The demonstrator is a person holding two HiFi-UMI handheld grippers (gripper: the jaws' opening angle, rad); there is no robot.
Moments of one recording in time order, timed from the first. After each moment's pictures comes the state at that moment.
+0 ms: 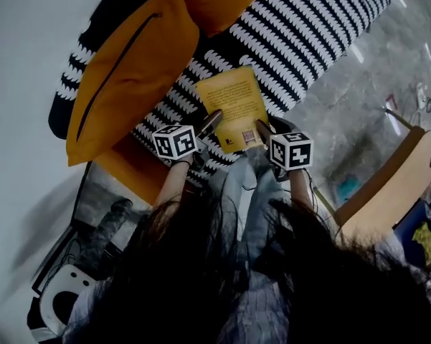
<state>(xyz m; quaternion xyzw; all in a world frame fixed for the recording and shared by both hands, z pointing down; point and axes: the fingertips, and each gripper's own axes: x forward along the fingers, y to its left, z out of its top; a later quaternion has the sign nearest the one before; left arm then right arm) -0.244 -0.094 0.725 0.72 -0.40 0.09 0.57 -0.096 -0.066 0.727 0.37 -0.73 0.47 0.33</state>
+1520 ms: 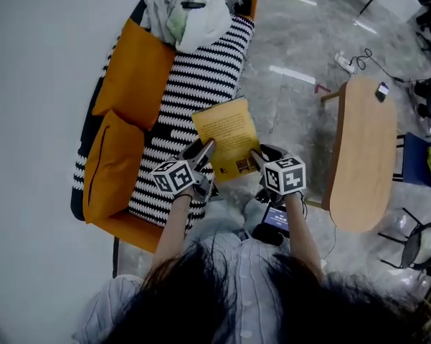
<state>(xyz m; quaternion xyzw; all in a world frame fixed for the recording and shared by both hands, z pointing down) 0.030 -0.064 0.418 0.87 -0.25 0.06 0.42 0.154 0.027 0.449 0.57 -0.70 0.39 0.16</state>
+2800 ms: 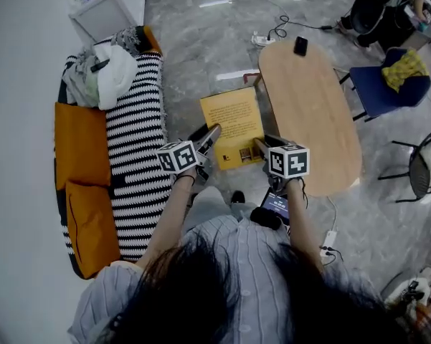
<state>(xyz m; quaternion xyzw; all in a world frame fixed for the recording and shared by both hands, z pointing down) 0.360 0.086 0.390 0.92 -0.02 0.14 0.36 0.423 0.227 0.427 0.74 -0.54 0.40 0.02</state>
